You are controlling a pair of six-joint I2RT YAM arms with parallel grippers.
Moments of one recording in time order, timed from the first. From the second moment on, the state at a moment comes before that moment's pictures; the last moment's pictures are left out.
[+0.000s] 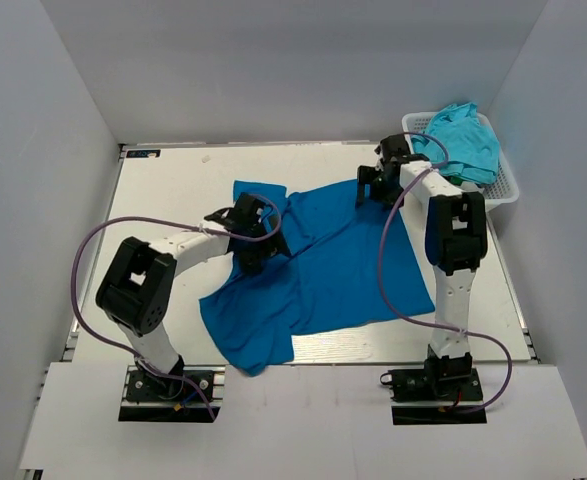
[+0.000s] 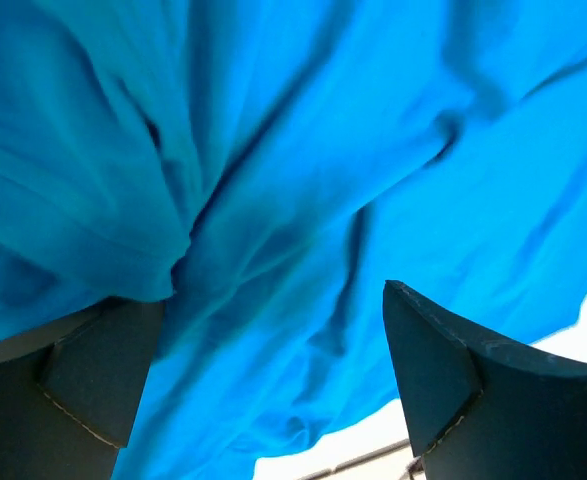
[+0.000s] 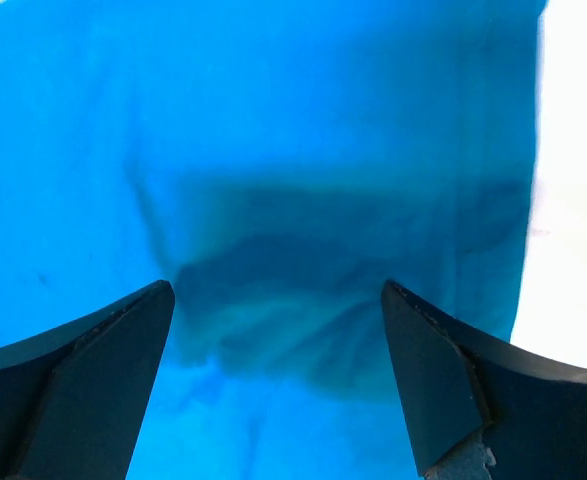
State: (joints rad) left arm -0.52 1.72 1.05 -0.37 0.14 -0.85; right arm 0.19 2.23 1.78 -0.65 -0.13 0.20
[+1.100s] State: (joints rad) left arm -0.48 1.83 1.31 -0.69 -0.23 -0.49; right arm 0.29 1.59 0.99 -0.56 -0.12 0.23
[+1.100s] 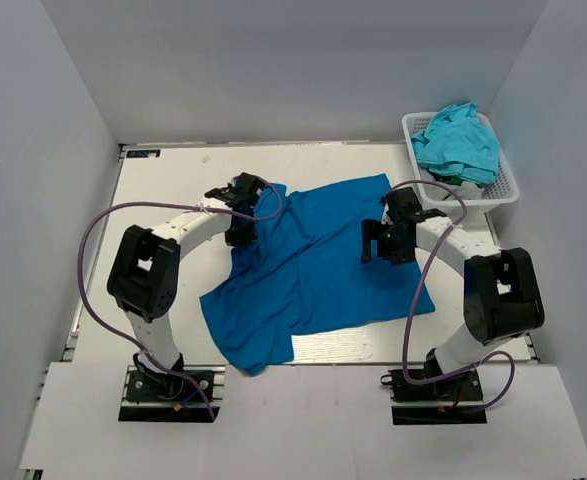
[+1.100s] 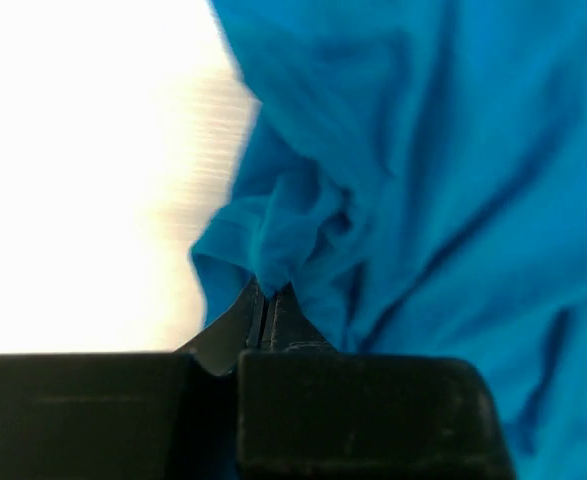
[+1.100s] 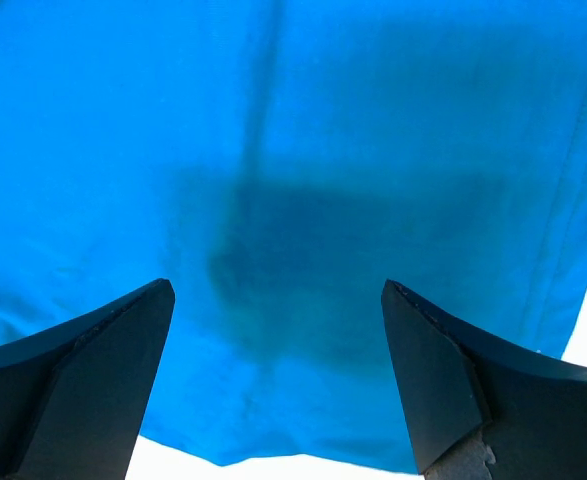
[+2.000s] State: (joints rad) left arm -0.14 1.98 1.42 -0.74 -0.27 -0.55; right arm 0.29 1.66 0.99 -0.51 -0.09 0.25
